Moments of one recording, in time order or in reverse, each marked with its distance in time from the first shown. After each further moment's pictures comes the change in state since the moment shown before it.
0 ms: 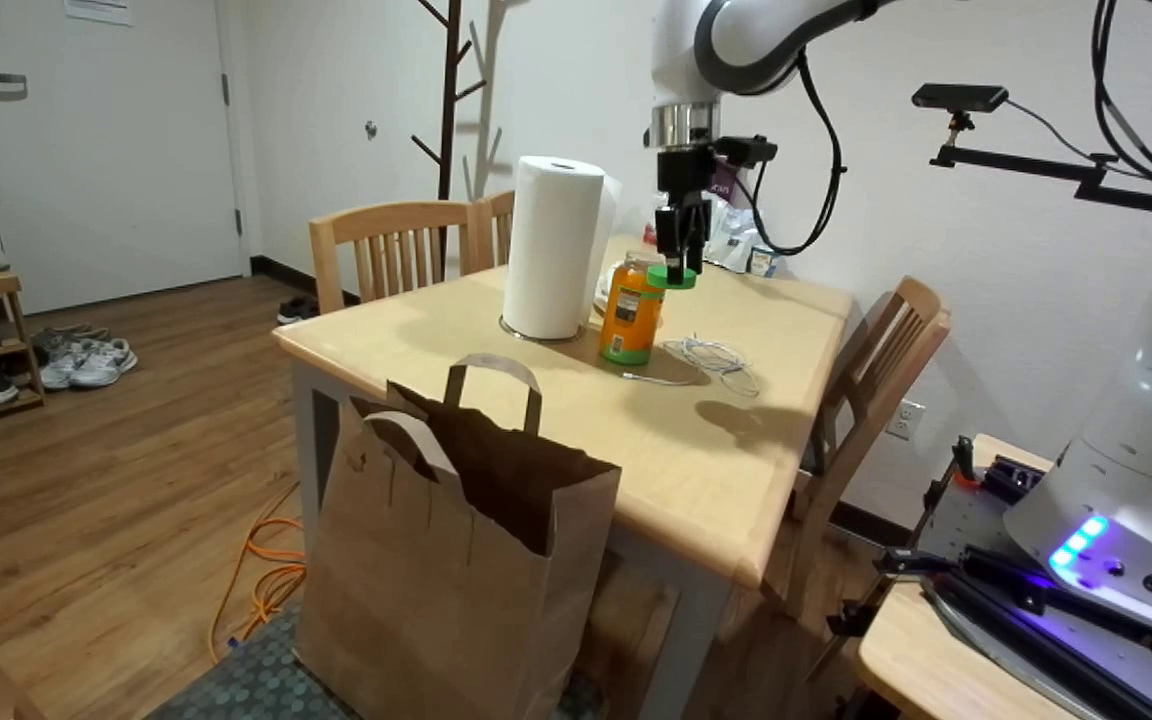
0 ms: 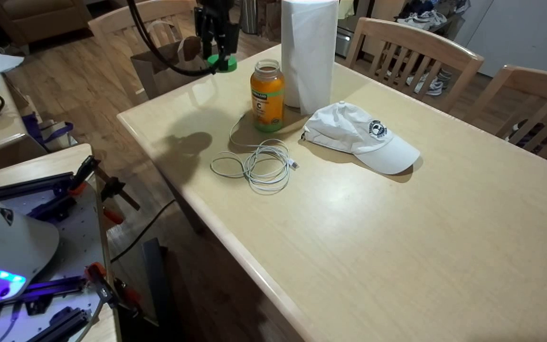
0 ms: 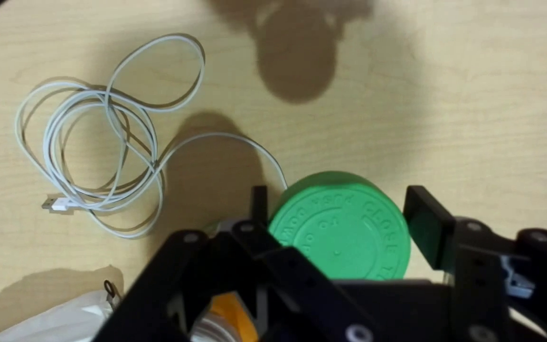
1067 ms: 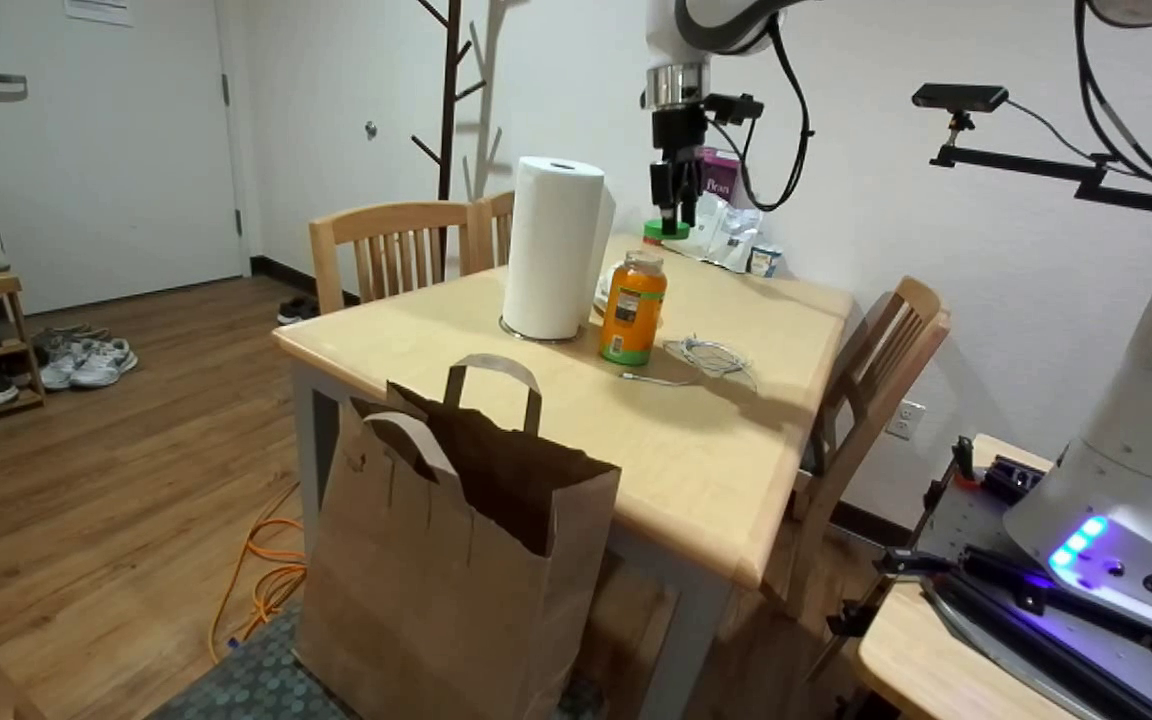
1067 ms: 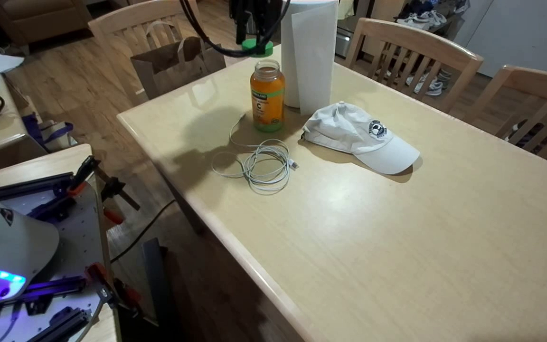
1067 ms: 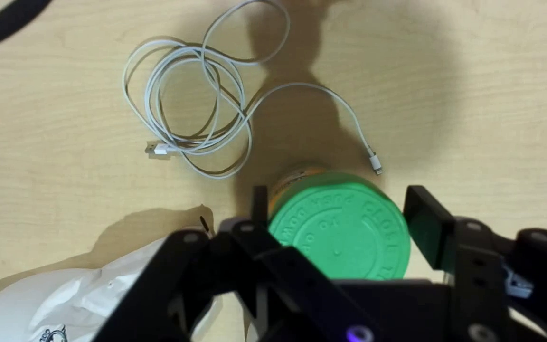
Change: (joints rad) arm -0.073 0.104 -0.048 0.278 -0.042 -0.162 -0.095
